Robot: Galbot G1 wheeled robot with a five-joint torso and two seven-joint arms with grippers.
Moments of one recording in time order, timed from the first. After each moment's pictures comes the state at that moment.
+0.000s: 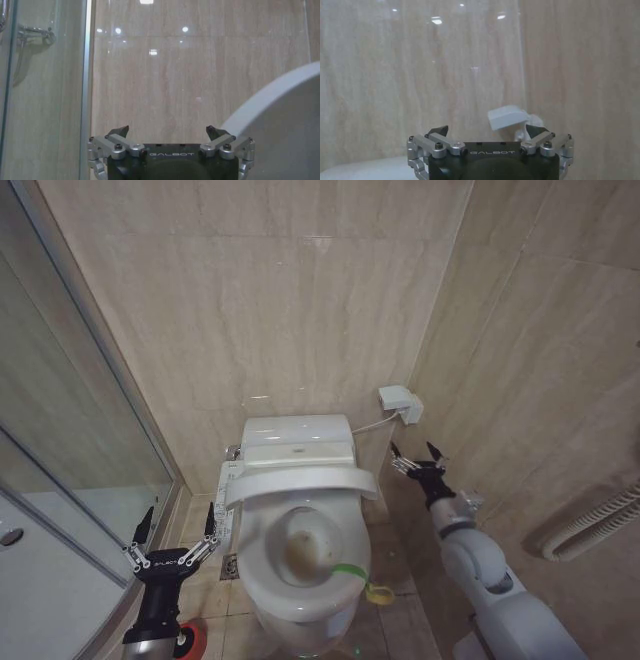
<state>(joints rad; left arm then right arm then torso) 1.81 -1.33 -0.51 -2.34 -0.07 -0.31 -0.26 -1.18 1.11 0.49 1.93 0.55 -0.05 0.19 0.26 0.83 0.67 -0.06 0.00</state>
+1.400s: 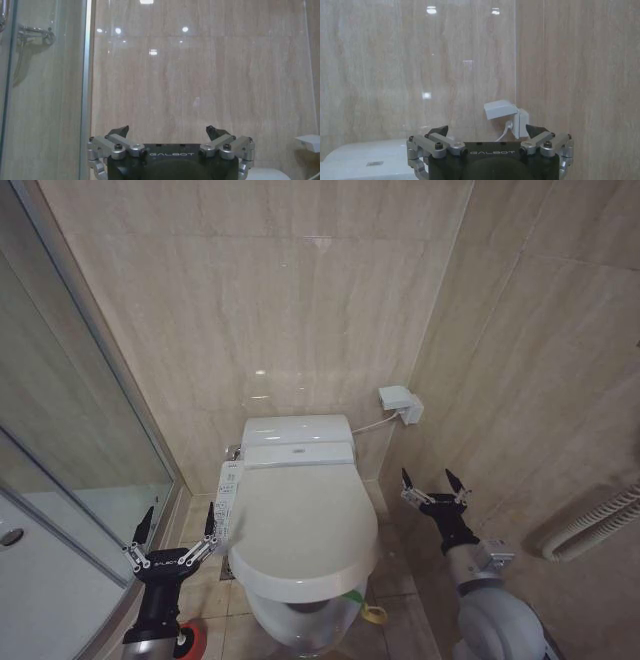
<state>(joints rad) 1.81 -1.33 -0.51 -2.34 -0.07 -0.31 -0.26 -1.48 1.22 0.55 2.21 0.36 -0.10 0.23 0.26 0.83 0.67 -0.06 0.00</state>
